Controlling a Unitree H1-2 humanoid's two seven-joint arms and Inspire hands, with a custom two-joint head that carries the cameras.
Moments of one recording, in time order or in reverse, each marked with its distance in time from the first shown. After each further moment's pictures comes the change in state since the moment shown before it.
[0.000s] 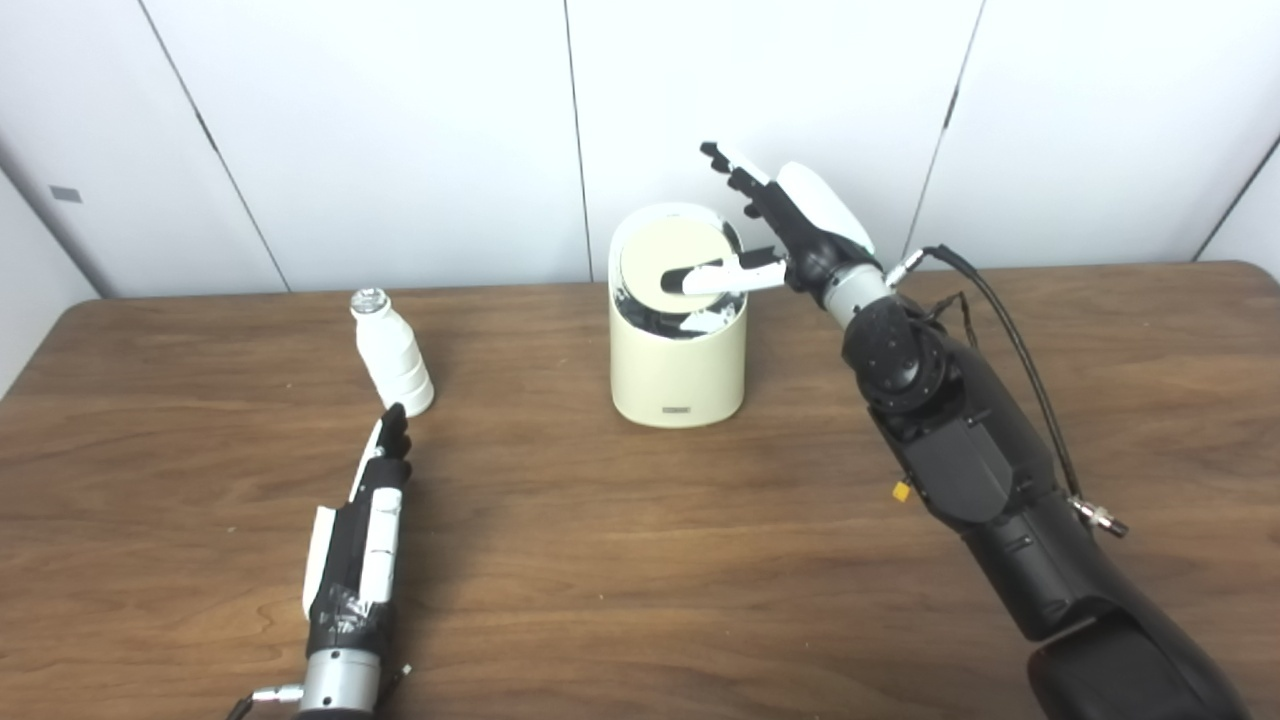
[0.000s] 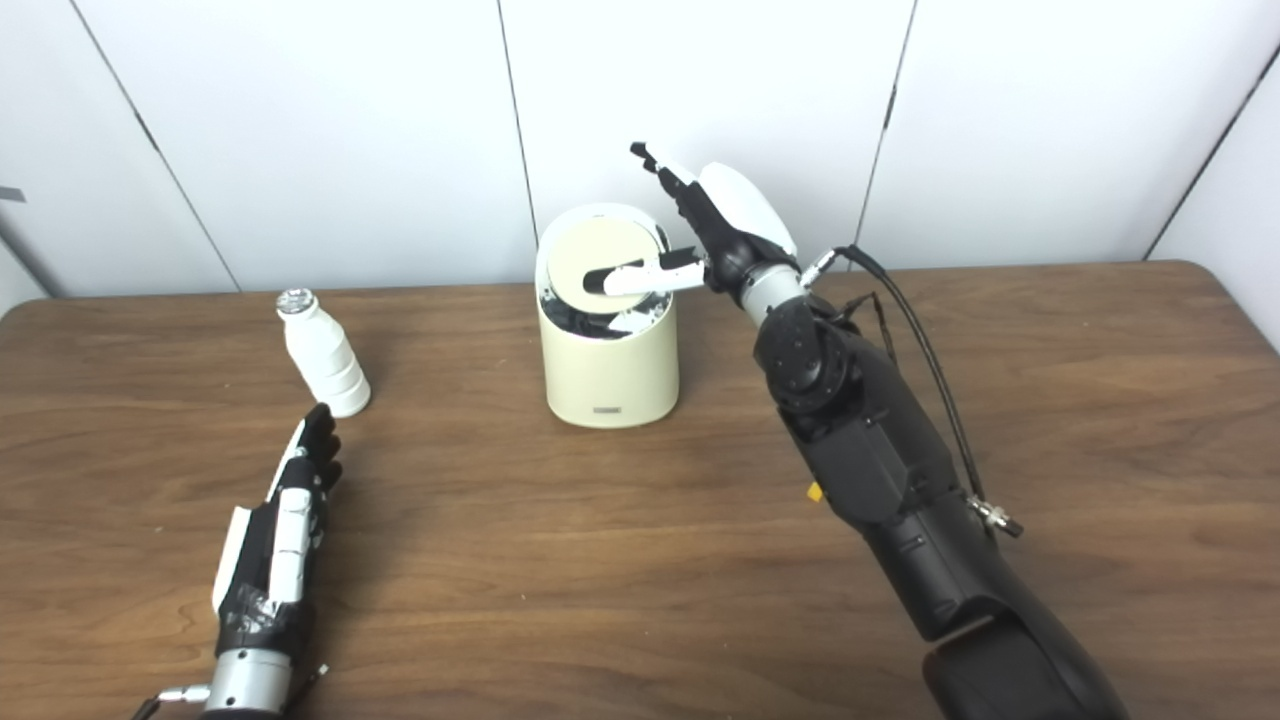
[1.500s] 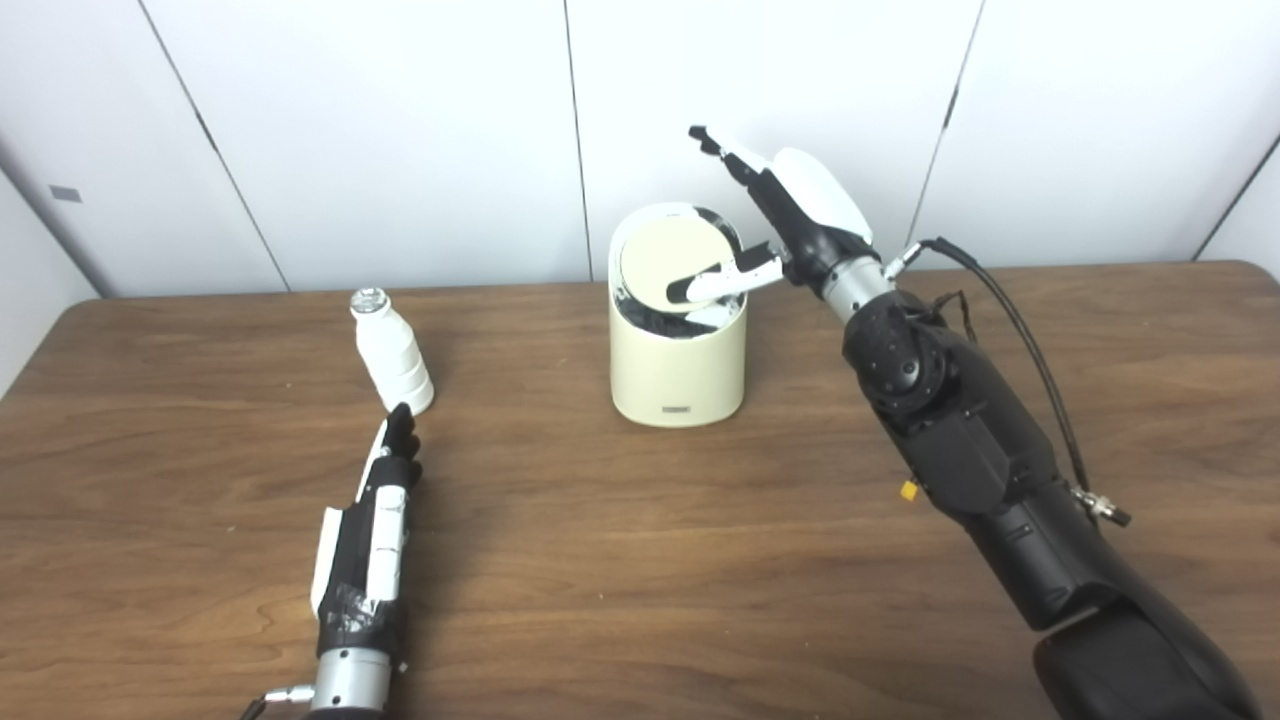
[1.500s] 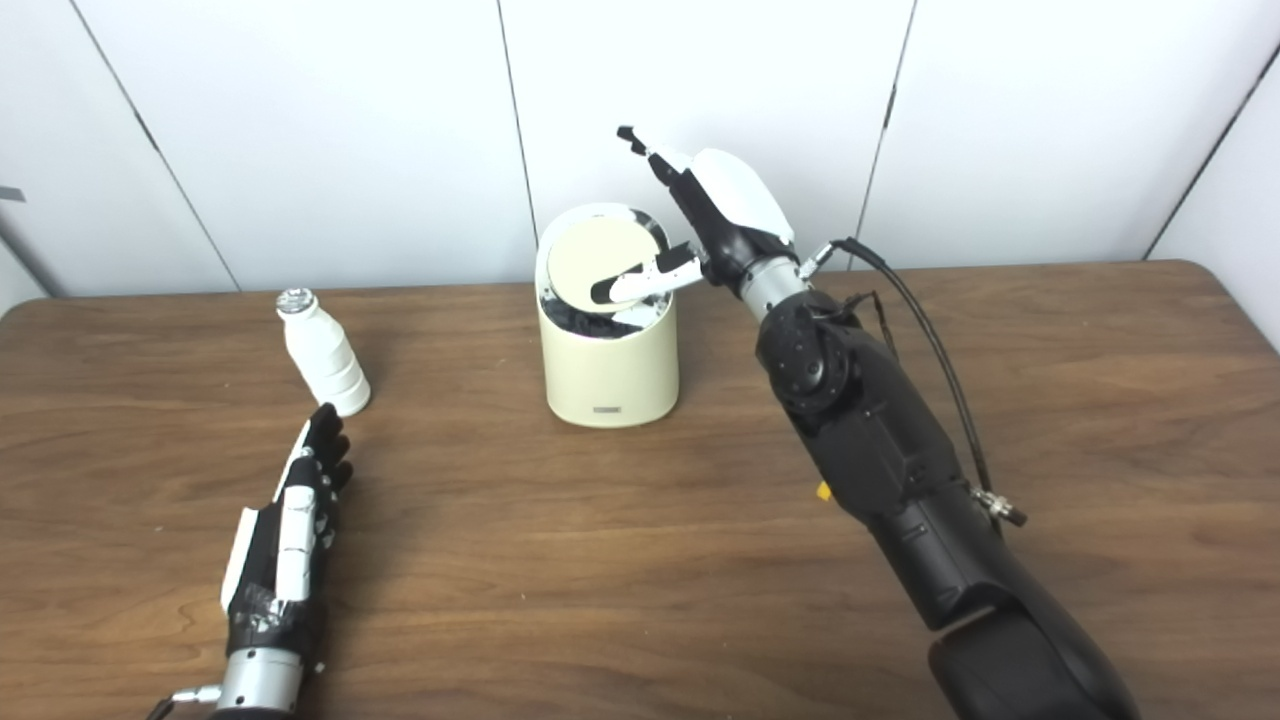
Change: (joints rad) left arm 0.000 -0.022 -0.005 -0.002 -0.036 0.009 0.002; right arm 0.005 -0.015 0.002 0.023 -0.030 -0.145 -0.076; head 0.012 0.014
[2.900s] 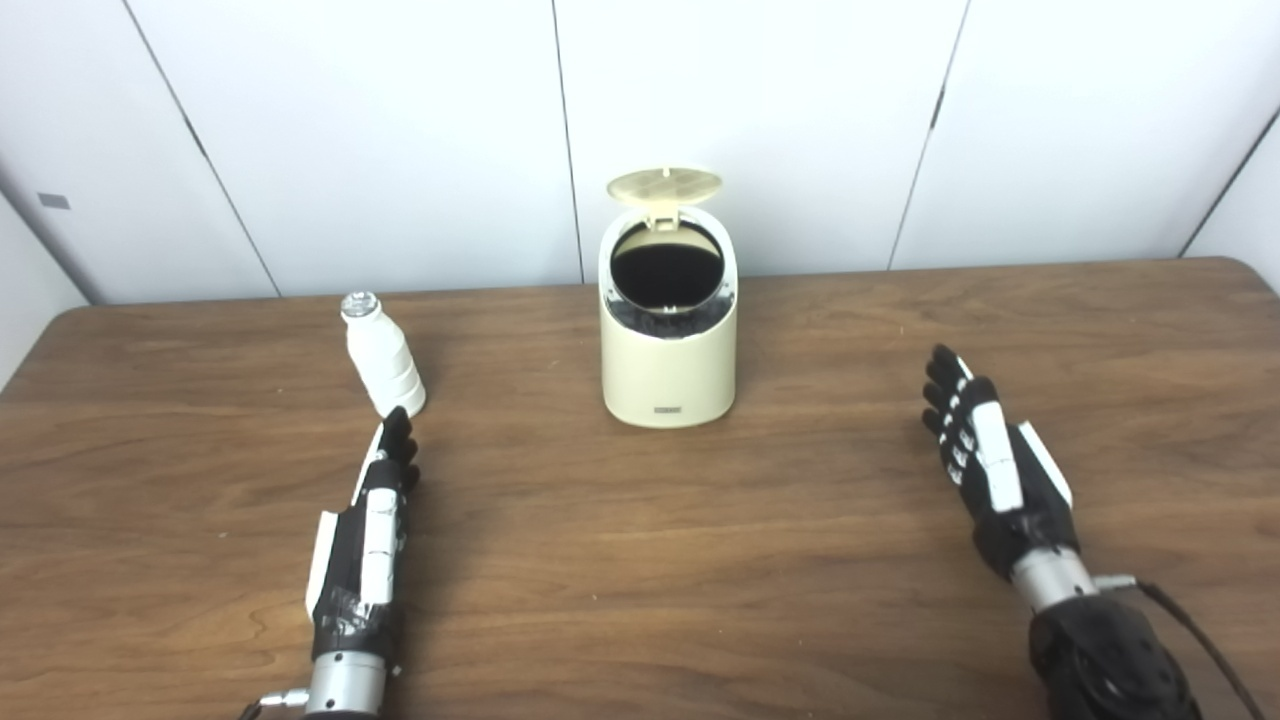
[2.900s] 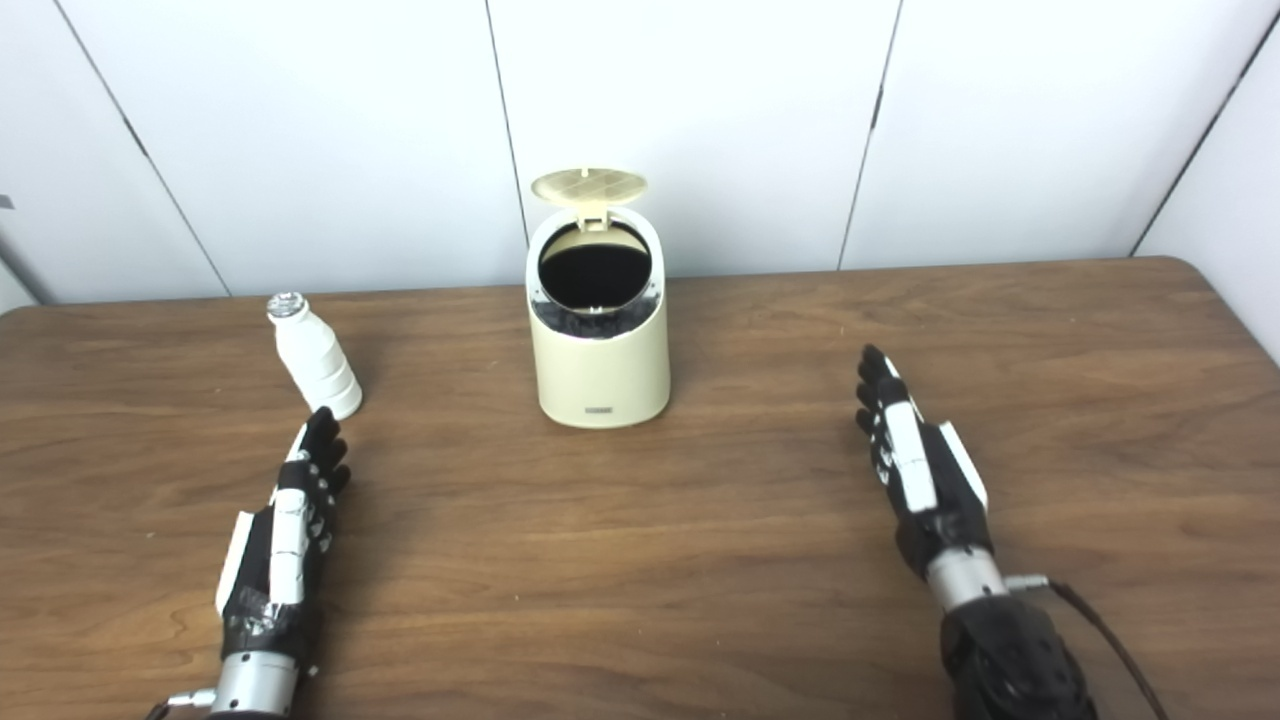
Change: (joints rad) left arm -0.004 0.019 0.009 0.003 -0.022 0.013 -0.006; right arm 0.683 0.093 -0.435 -0.374 0.678 0.022 0.125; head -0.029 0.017
